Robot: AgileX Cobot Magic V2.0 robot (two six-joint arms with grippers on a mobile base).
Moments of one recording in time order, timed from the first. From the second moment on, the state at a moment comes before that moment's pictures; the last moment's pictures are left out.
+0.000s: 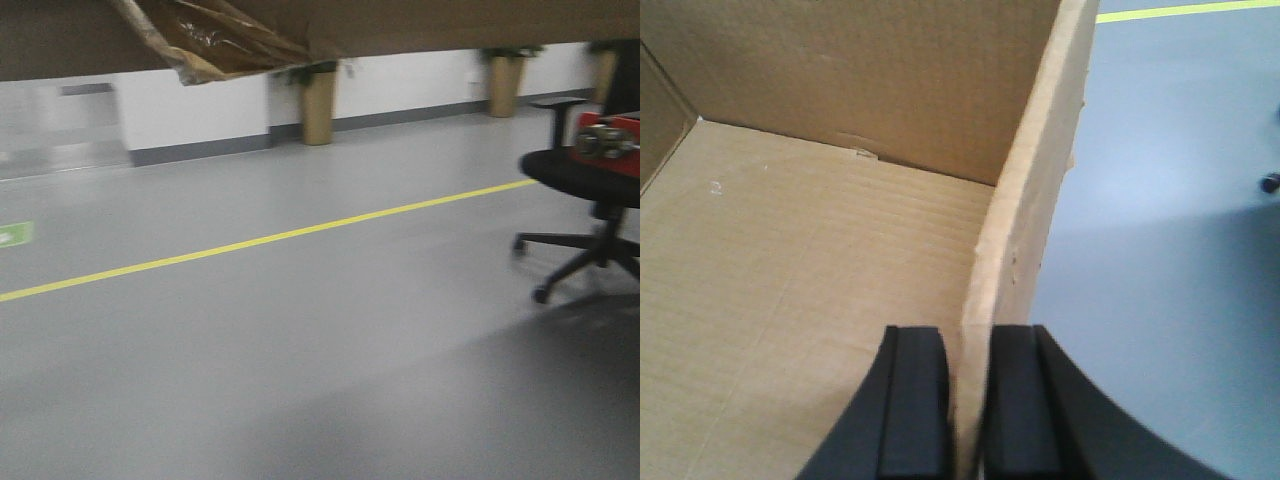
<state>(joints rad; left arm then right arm) -0.61 1.23 -1.68 0.36 1.25 -0.39 0.51 1.30 -1.77 -0.04 1.13 0.09</state>
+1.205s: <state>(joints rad) -0.62 1.23 -1.68 0.42 1.24 -0.39 0.51 1.30 -1.77 -0.04 1.10 0.09</state>
